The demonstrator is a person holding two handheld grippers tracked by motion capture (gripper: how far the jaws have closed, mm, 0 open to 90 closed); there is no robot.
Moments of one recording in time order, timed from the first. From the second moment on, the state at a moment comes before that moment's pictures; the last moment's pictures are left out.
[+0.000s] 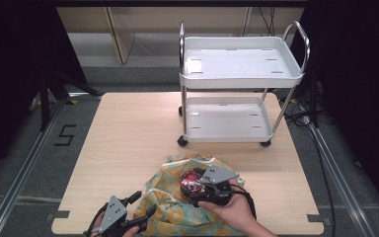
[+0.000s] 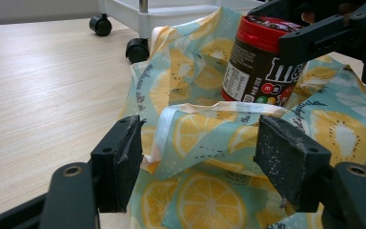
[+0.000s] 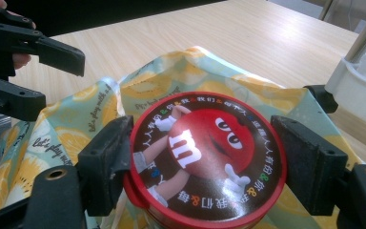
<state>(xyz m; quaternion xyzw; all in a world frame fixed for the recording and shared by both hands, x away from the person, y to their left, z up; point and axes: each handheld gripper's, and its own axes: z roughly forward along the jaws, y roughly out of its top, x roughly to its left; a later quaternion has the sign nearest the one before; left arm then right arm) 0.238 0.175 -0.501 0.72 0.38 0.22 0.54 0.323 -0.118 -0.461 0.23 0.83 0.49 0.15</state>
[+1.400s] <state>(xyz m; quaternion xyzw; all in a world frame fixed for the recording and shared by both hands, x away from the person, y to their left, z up) 0.238 0.175 -0.501 0.71 0.39 0.22 0.54 0.329 -0.123 -0.447 0.24 0.82 0.50 0.16</state>
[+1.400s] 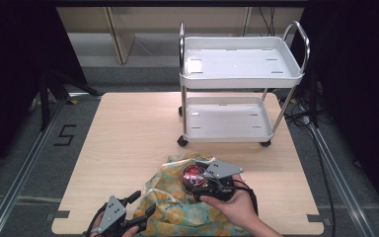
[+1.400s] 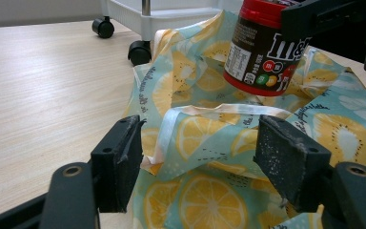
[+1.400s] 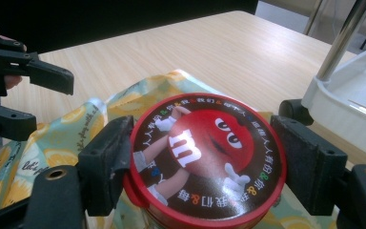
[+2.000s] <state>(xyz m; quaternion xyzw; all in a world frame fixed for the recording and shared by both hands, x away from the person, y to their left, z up) 0.238 0.175 -0.501 0.71 0.39 0.22 0.54 0.336 -0.127 -0.439 0.25 0.81 0.50 0.17</state>
